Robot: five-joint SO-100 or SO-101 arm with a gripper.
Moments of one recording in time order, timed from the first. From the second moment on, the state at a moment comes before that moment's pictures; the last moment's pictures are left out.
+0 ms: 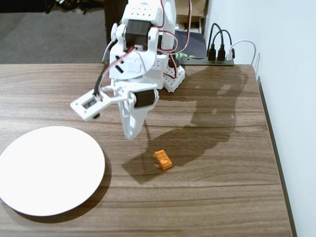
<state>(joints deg) 11.2 121.2 132.3 52.9 -47.4</state>
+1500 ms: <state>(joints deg) -1.1 97.1 114.4 68.1 -97.2</state>
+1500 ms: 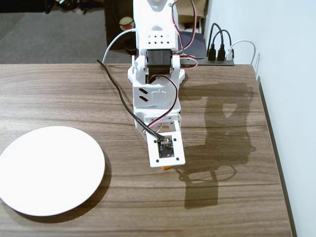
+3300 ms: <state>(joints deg) -0.4 92.8 120.3 54.5 -97.8</state>
